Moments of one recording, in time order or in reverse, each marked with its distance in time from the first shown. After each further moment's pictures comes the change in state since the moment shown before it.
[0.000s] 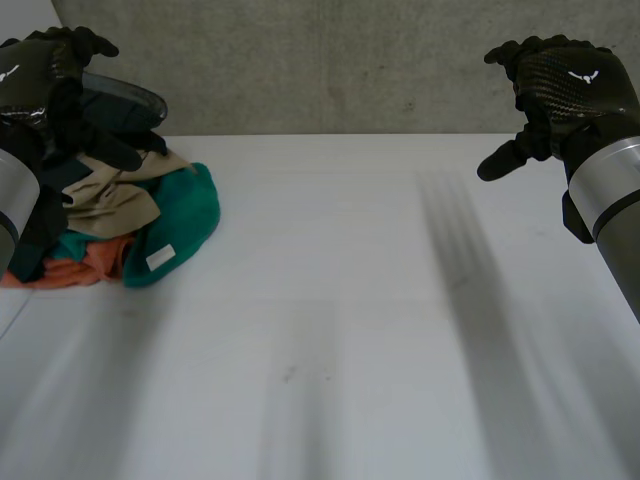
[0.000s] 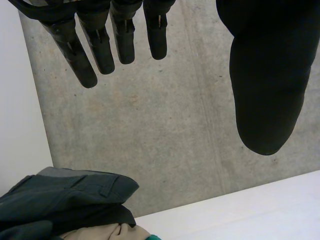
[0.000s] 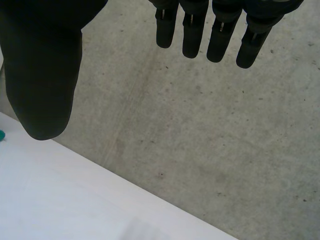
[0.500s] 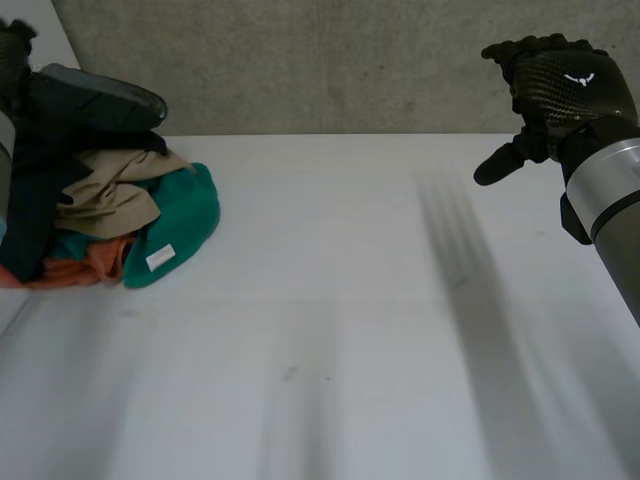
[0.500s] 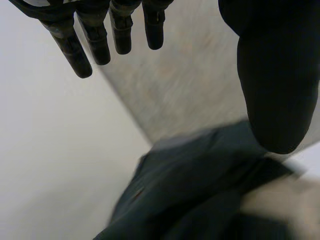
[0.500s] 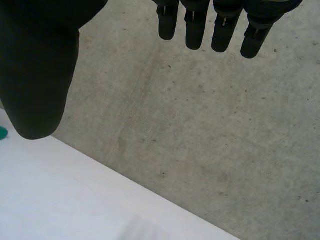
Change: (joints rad) left arm 0.250 -0.452 0.371 0.136 -0.004 0.405; right arm 0.000 0.006 0.002 -0.001 -0.009 -0.008; left_hand -0.104 -0.099 -0.097 -0.112 -0.092; right_hand -0.084 -0.084 -0.096 -0.093 -0.074
